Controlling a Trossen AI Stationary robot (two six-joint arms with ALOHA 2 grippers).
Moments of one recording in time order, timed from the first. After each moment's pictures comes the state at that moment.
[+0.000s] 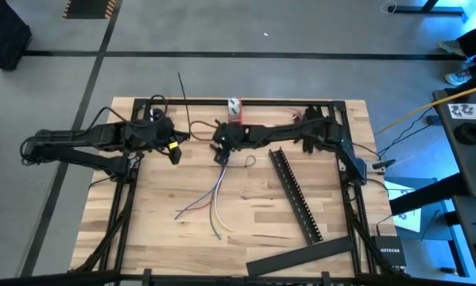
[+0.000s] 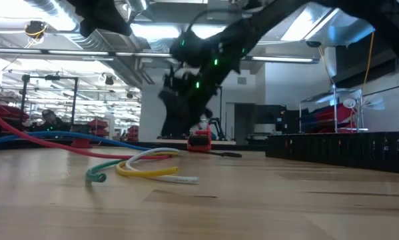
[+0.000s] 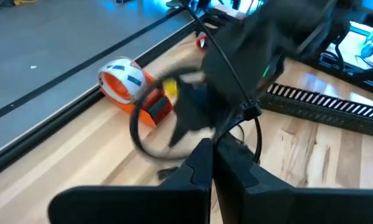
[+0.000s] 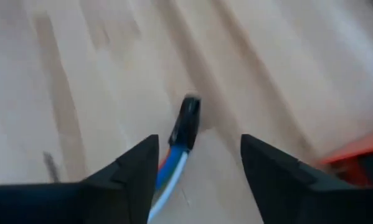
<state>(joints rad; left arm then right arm) 0.05 0.82 0.86 -0.56 -0.40 -0.37 -0.20 2.20 1.58 -0.28 0.10 0.16</state>
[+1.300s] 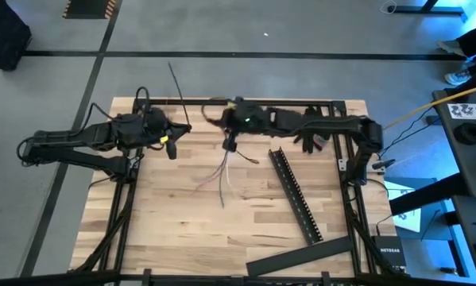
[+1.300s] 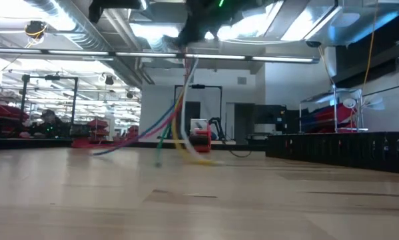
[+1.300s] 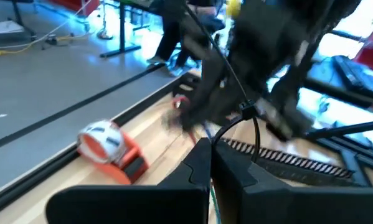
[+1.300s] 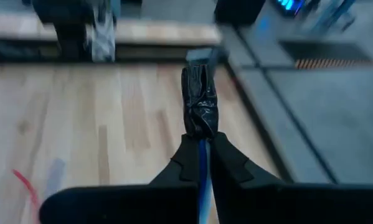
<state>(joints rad) 0.05 0.77 0.86 -0.32 -0.39 -0.30 -0.17 1.80 1.58 -0.27 0.16 -0.15</state>
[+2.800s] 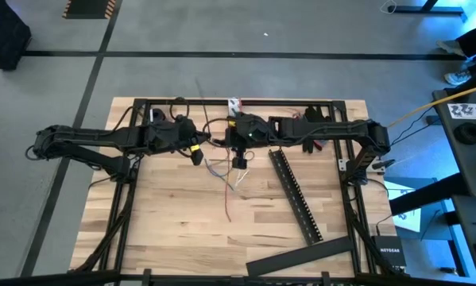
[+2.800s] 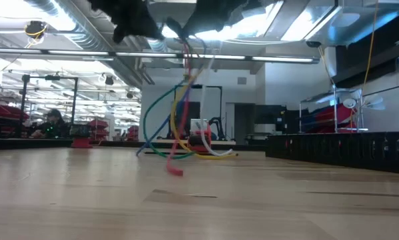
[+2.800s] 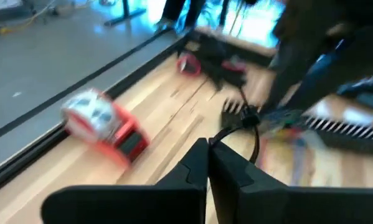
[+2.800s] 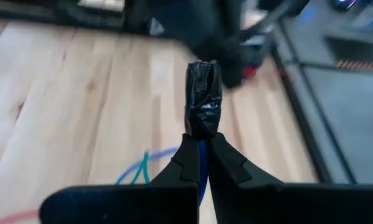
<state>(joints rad) 0.06 1.06 0.86 -0.24 -0.40 -0.27 -0.06 1.75 1.58 -0.49 0.09 -0.14</state>
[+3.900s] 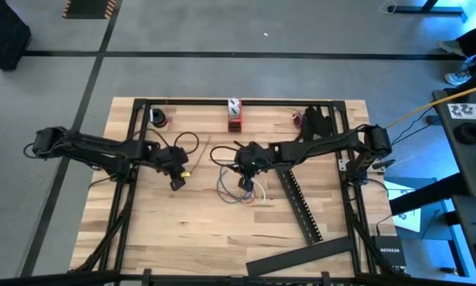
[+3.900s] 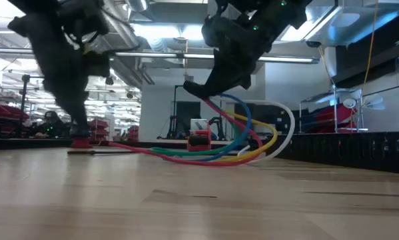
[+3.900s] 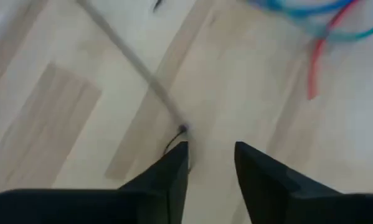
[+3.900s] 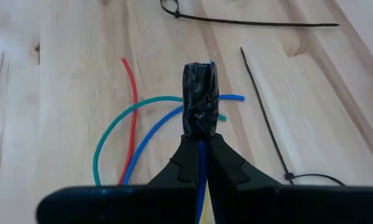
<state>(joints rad) 0.04 1.05 0.52 -0.52 -0.06 -0.42 0.03 1.75 1.18 -0.28 0.06 0.29</state>
